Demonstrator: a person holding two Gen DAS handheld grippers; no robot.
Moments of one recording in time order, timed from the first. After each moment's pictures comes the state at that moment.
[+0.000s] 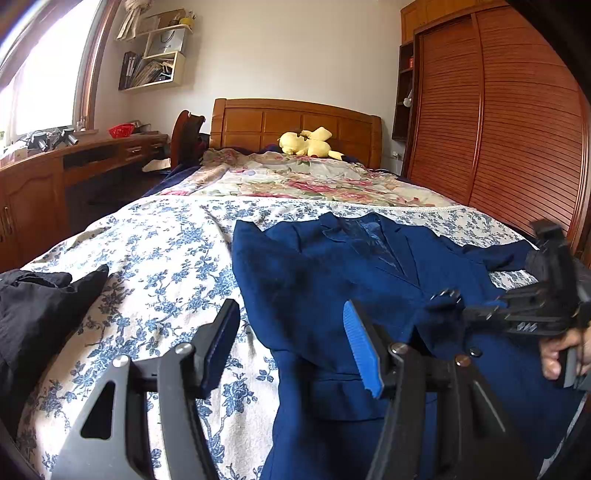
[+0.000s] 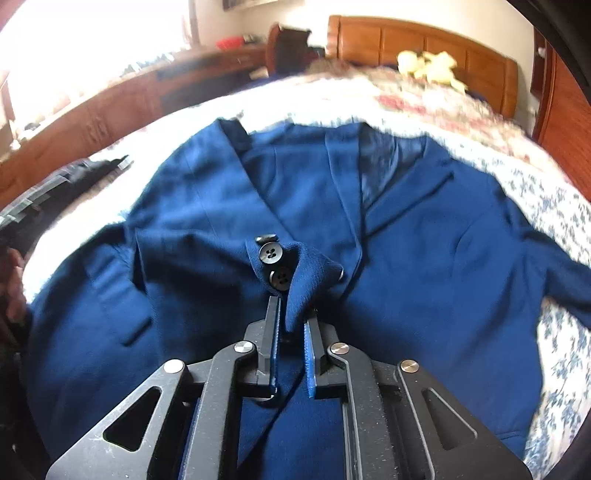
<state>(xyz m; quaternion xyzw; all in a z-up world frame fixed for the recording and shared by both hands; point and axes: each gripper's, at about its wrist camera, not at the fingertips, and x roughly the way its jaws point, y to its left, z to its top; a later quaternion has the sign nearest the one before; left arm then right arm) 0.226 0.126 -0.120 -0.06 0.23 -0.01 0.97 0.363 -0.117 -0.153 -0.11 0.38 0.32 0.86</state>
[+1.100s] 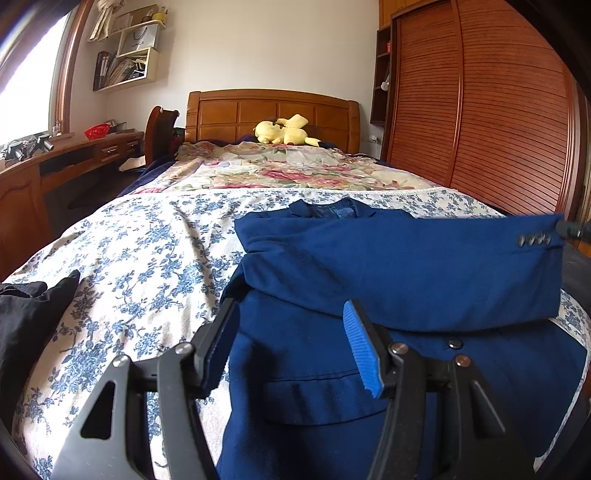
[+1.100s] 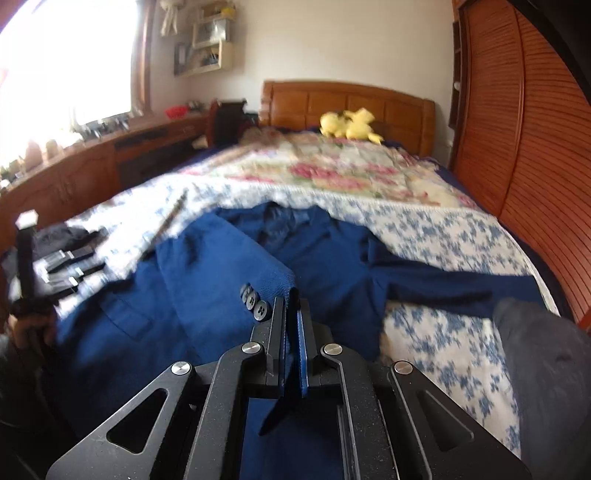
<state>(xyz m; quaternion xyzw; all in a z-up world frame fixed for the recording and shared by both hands) 0.239 0.093 -0.120 -0.04 0.25 -0.06 0.96 0.278 -0.237 -0.047 -0.09 0.30 0.19 0.93</state>
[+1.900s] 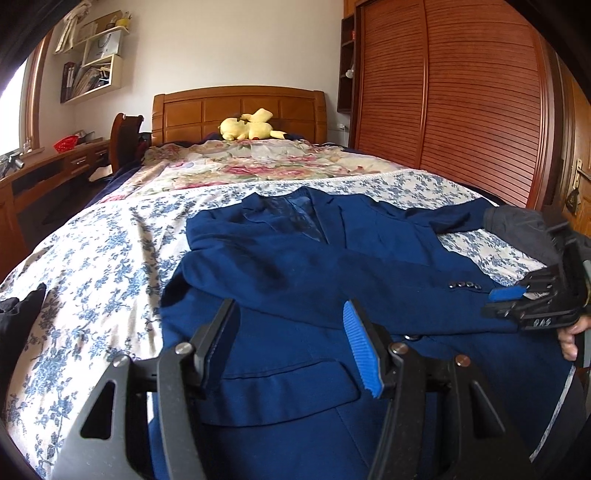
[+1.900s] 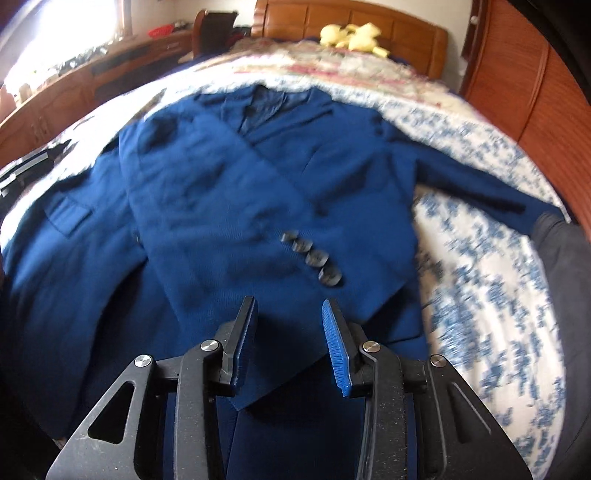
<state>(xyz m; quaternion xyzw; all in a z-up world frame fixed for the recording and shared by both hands) 0.241 0.034 -0.123 -0.01 0.26 -0.11 0.96 0.307 -0.231 -0.174 -0.12 0.45 0.18 0.87</state>
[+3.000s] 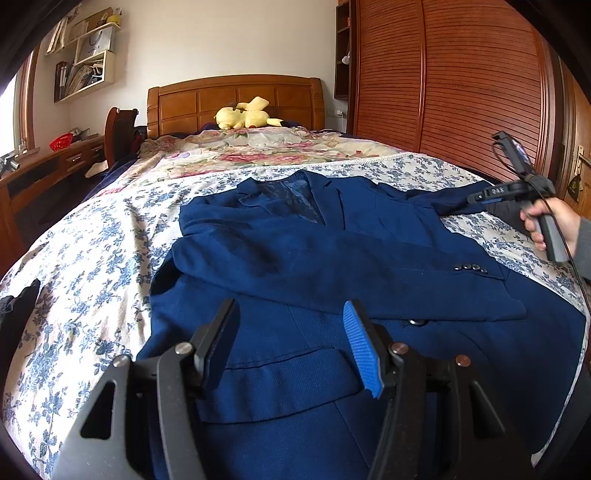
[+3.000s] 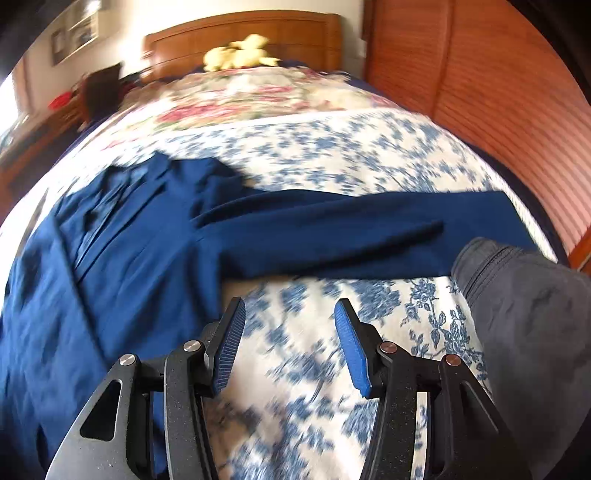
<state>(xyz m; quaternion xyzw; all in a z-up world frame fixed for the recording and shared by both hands) 0.247 0.025 -0.136 0.01 0.29 -0.11 0.95 0.465 -0.364 -0.129 -0.01 0.42 0.03 0.91</state>
